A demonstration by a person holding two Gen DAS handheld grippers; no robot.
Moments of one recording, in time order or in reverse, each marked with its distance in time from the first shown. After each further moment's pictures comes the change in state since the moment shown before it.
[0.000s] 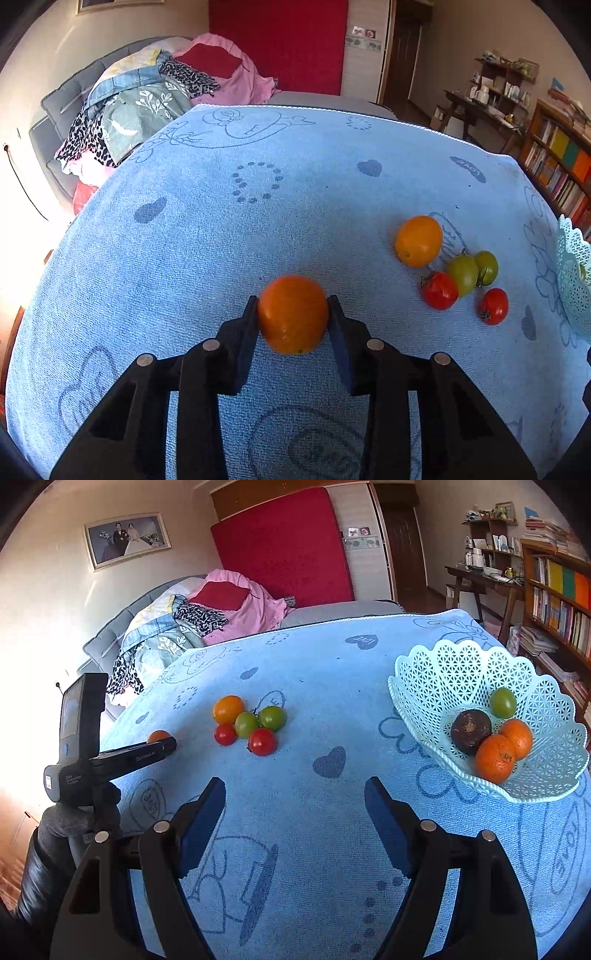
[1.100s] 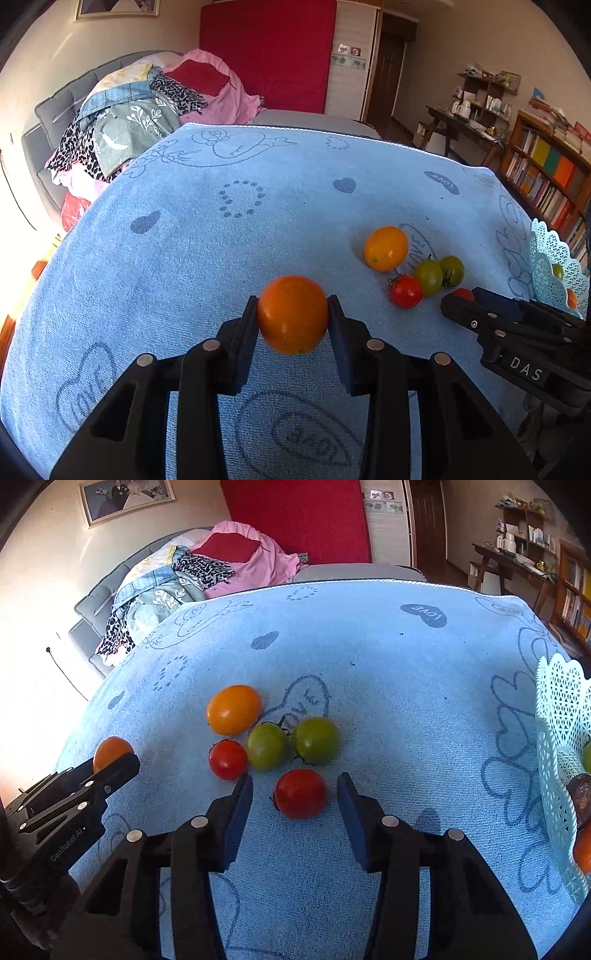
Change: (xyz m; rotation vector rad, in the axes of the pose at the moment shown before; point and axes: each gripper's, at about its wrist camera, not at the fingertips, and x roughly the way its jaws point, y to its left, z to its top) left arm -0.025 -0.007 -0.008 0.010 -0.075 -0.063; right arm 0.120 0.033 0.039 -0.049 0.180 0.001
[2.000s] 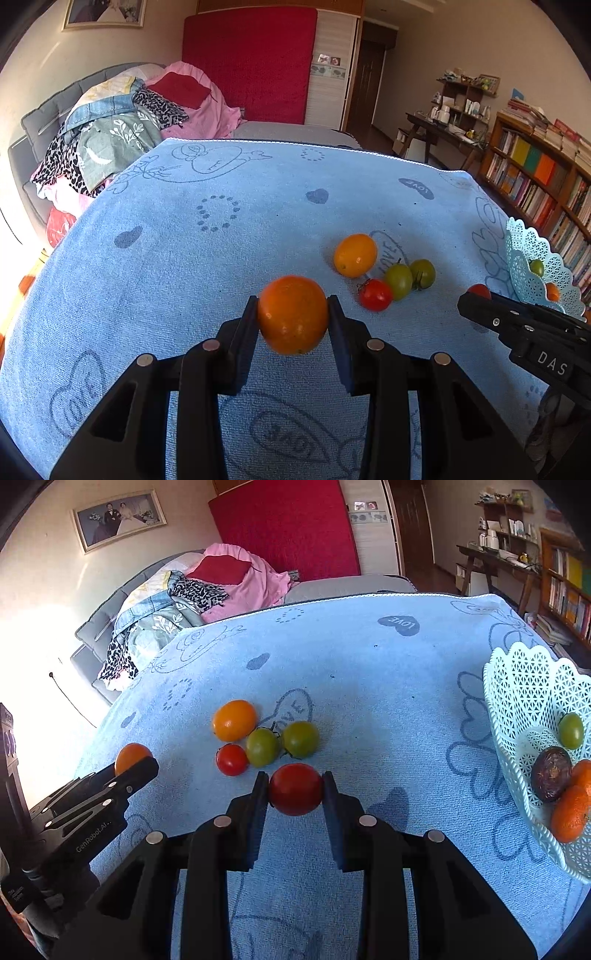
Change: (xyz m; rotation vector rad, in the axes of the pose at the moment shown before) left arm -0.013 -0.009 0.000 0.039 -0.054 -0.078; right arm -0.048 -0.007 -0.014 0.061 -0.089 0.007
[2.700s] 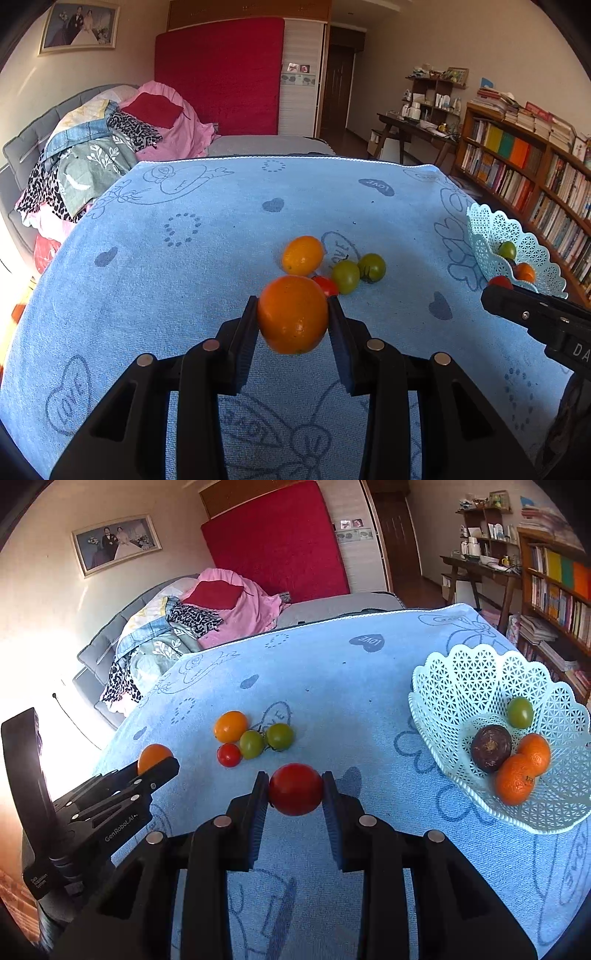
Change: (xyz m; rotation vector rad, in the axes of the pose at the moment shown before) left arm -0.020 -0.037 -0.006 0.095 -0.035 -0.057; right arm -0.067 -0.025 -0.021 0.056 -0.096 -0.009
